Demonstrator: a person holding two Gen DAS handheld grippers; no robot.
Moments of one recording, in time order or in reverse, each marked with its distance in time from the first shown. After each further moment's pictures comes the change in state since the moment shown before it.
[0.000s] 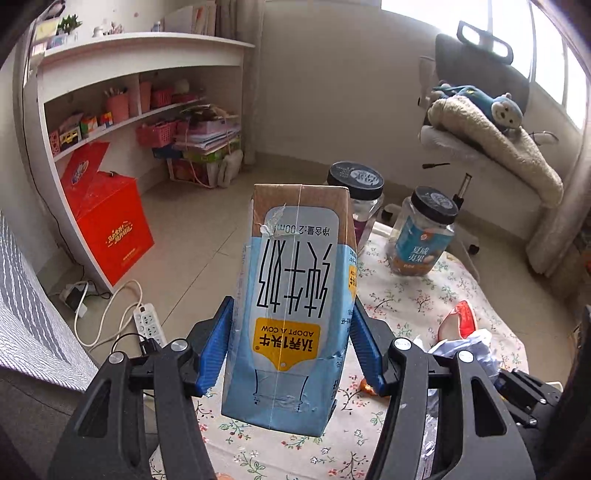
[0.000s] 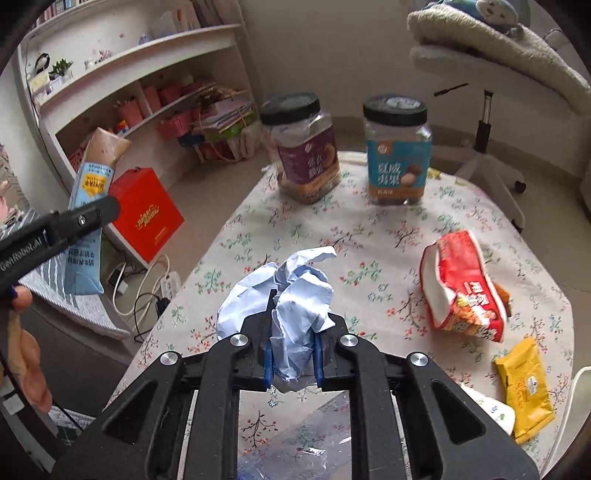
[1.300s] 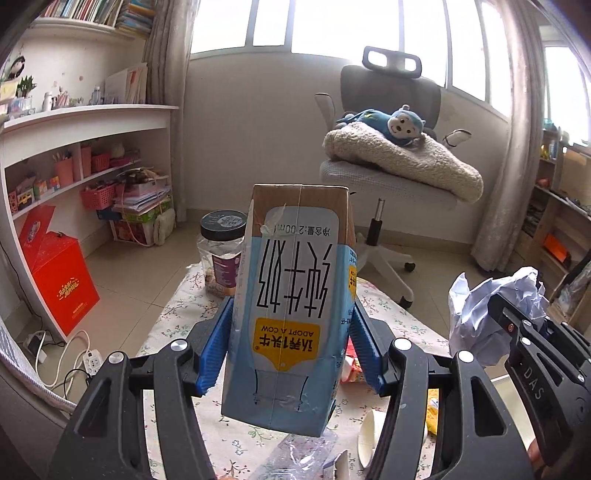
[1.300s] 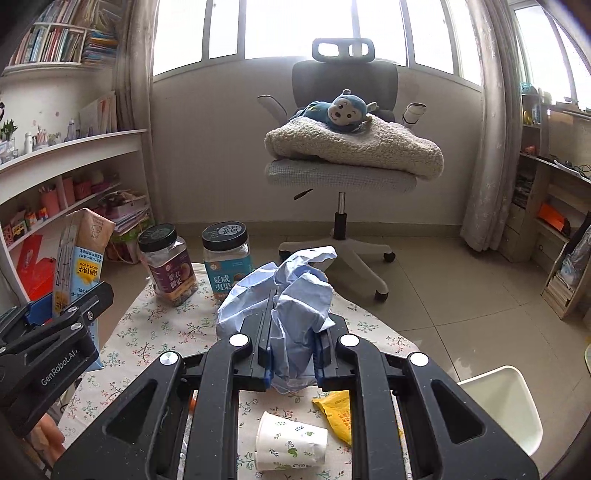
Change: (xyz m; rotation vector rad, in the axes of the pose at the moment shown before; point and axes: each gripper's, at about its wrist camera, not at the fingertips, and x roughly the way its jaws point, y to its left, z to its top) left arm -0.058 -0.144 -0.032 0.137 -0.204 -0.191; right arm -0.141 -0.090 -0.018 0.087 -0.363 -0.405
